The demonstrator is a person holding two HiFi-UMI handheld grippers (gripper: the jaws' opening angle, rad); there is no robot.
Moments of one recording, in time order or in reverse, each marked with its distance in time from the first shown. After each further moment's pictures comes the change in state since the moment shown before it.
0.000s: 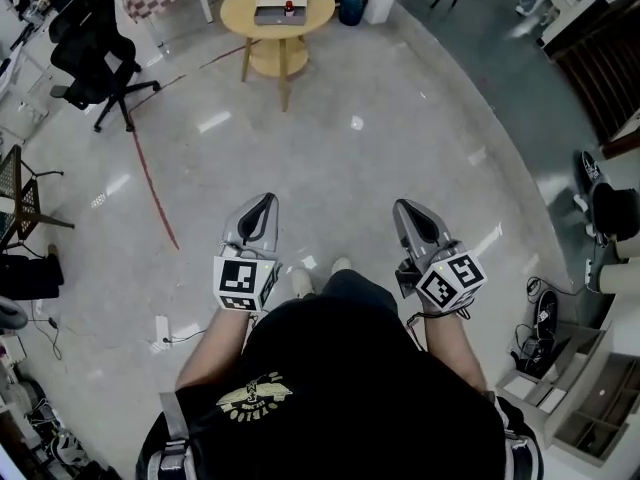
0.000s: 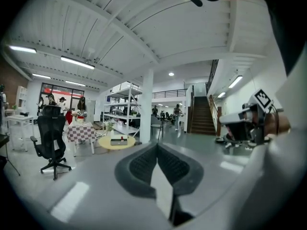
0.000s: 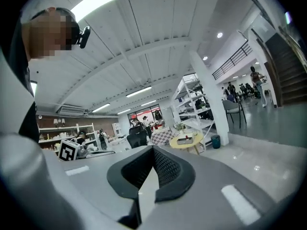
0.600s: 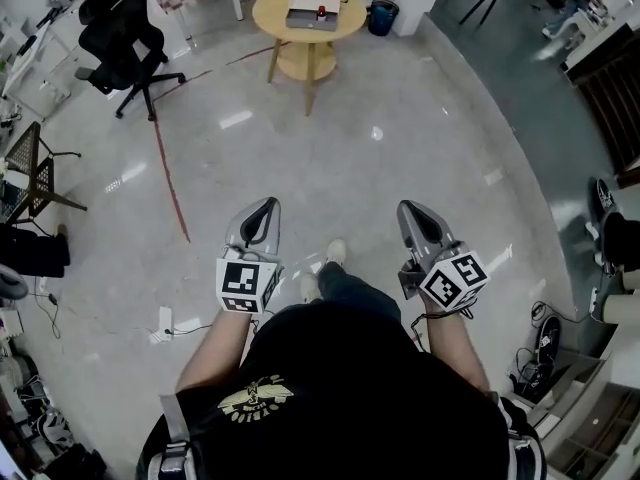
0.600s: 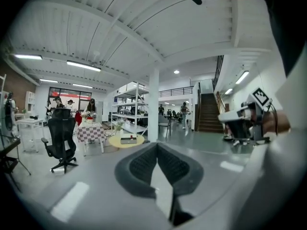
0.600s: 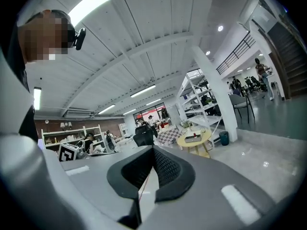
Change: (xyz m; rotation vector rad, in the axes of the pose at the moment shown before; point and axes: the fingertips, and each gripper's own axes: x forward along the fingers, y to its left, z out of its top) left arm -0.022 0.035 -0.004 0.003 0.014 0.090; right arm 0.037 0.015 -0.003 0.034 0.009 0.090
